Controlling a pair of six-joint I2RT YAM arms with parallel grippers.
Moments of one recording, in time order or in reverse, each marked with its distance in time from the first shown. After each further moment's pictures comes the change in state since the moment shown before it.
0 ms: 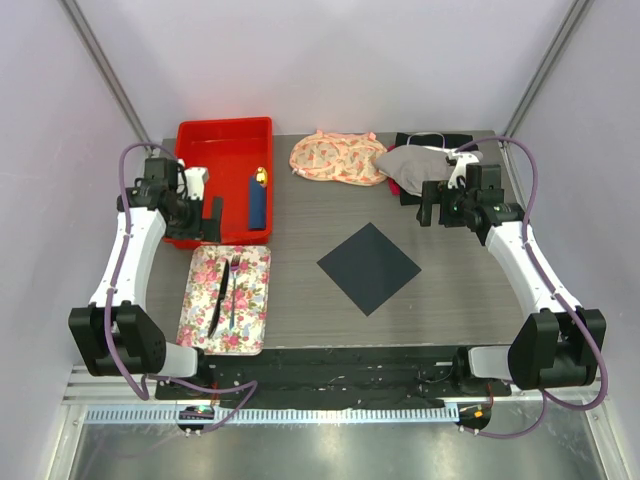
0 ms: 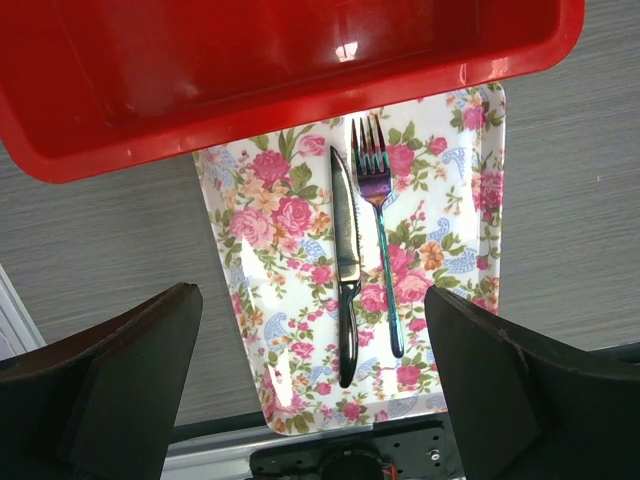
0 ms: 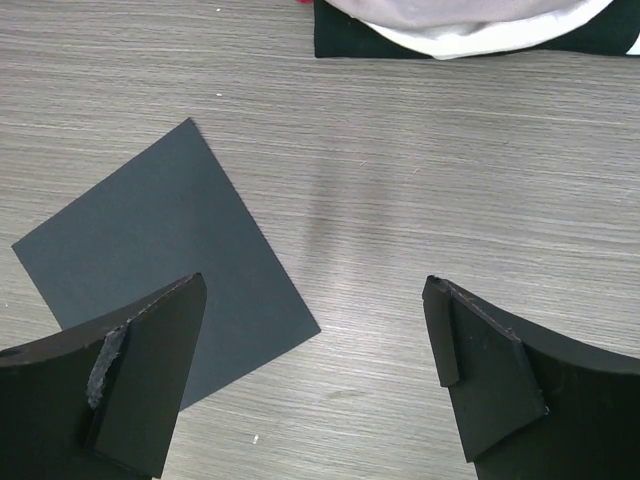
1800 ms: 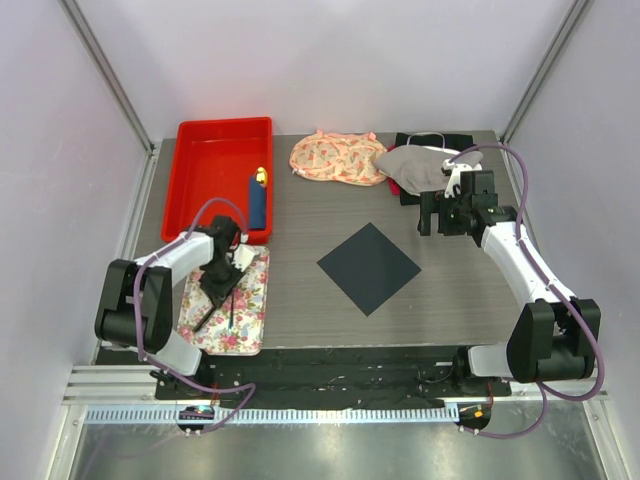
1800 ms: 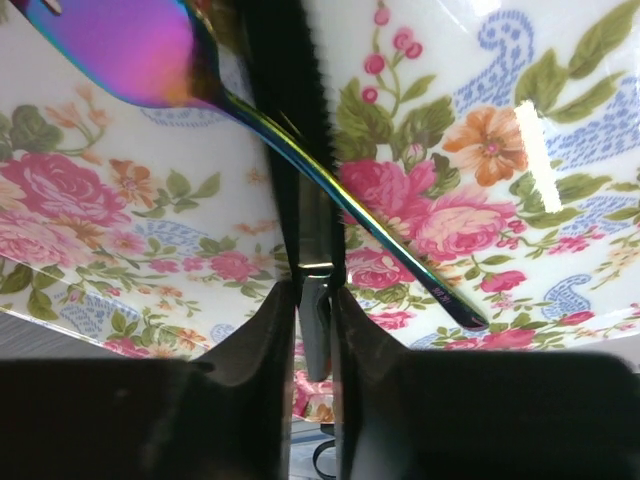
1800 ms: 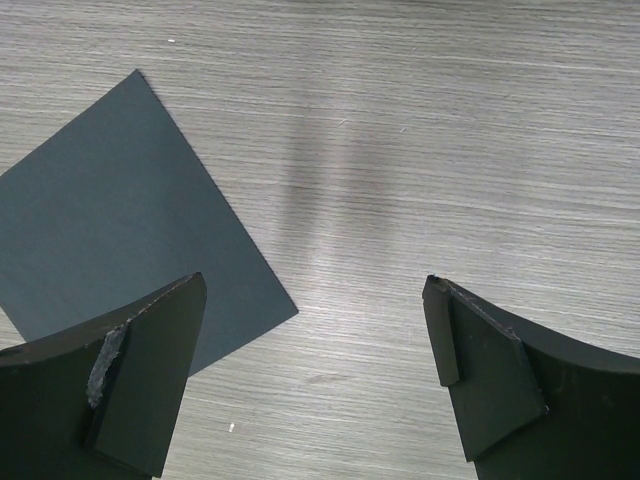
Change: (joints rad) left arm -0.247 0.165 -0.456 0.142 -0.173 0.272; right arm 0.002 0.034 -0.052 -0.003 0.036 -0.031
